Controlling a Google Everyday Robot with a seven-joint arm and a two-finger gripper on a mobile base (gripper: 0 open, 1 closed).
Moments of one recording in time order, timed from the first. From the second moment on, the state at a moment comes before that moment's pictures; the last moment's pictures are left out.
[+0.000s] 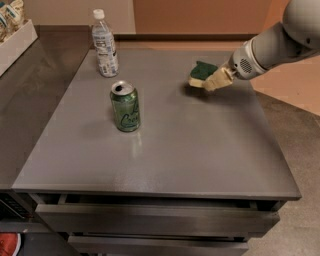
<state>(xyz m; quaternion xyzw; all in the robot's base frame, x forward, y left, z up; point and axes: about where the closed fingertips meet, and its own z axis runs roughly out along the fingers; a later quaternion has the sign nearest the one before) 0.653 -0.164 0.891 -0.40 0.84 0.13 0.34</state>
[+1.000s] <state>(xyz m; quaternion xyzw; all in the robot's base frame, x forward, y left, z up) 0.569 -0.078 0.886 -0.57 0.74 0.19 0.30</state>
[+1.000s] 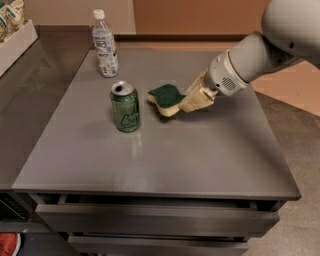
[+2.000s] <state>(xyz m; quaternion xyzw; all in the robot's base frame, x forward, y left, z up) 0.530 -0.043 0.864 -0.58 0.73 0.21 0.29</state>
